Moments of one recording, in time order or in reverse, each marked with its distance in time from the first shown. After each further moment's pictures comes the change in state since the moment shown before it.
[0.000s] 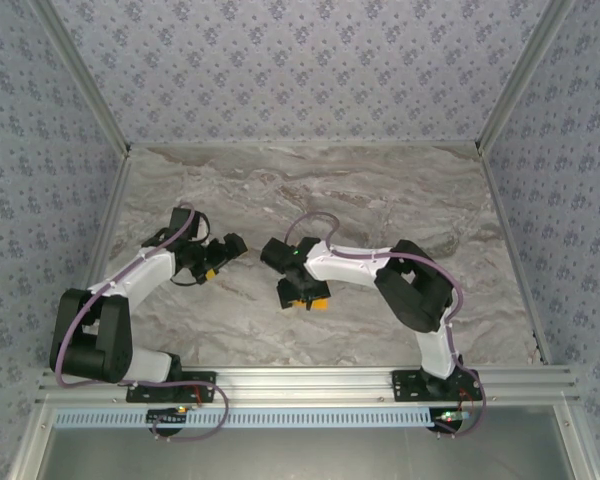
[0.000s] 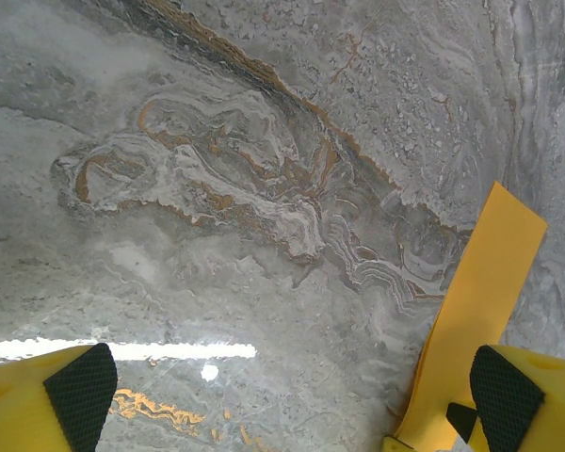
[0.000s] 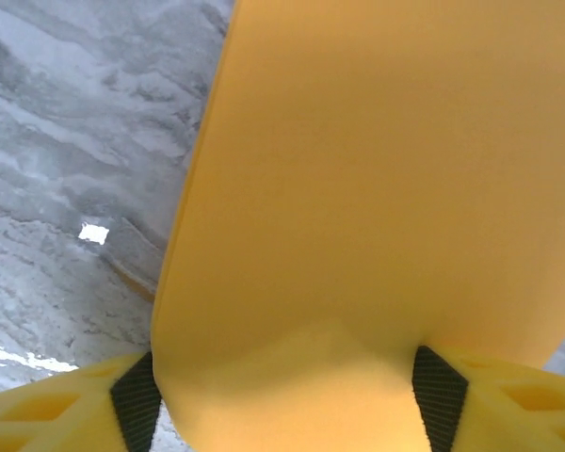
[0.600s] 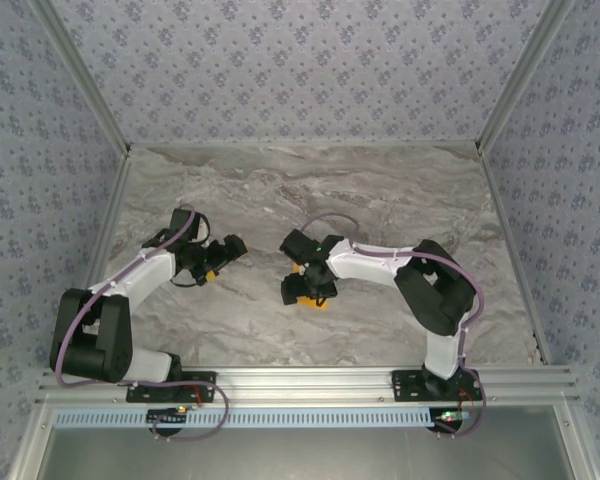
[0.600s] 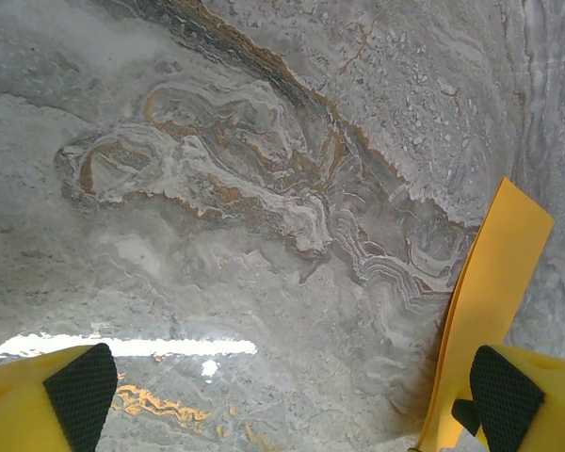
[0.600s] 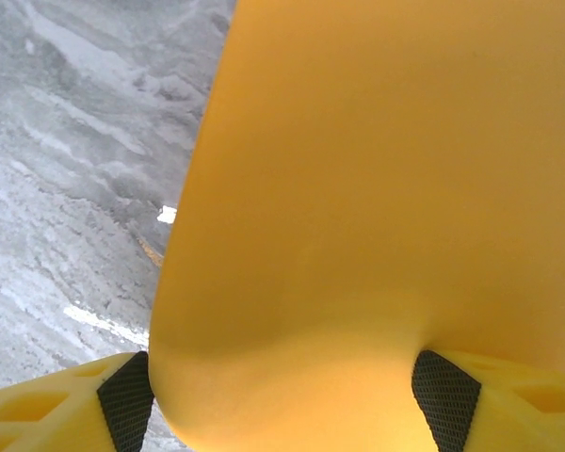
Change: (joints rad) left arm 0.000 0.000 -0.010 0.002 0.004 0.000; right arm -0.089 -0.115 -0.160 0.177 -0.188 -0.076
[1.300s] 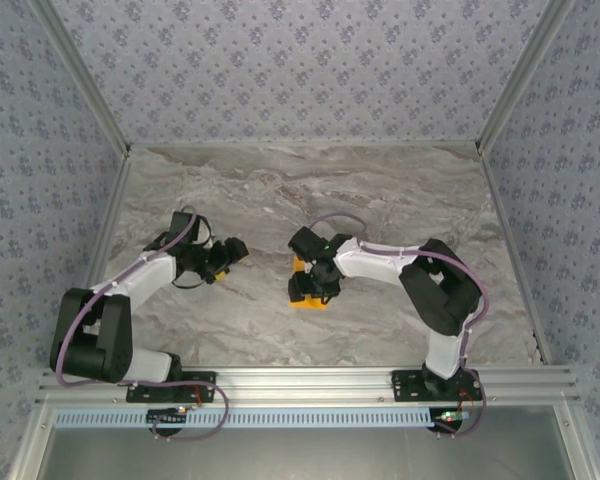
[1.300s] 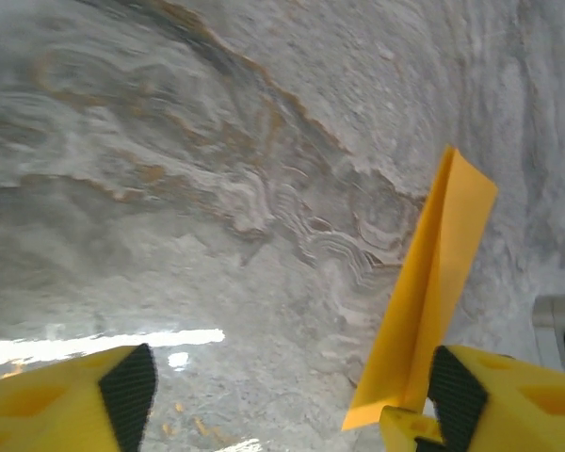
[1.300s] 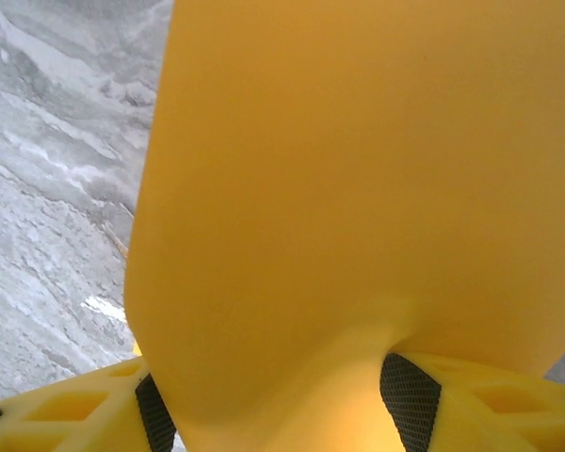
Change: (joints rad) left arm -0.009 0.001 -0.045 0.102 0.138 -0.021; right arm -0.048 -0.027 -0.057 0.050 -0.053 -0.014
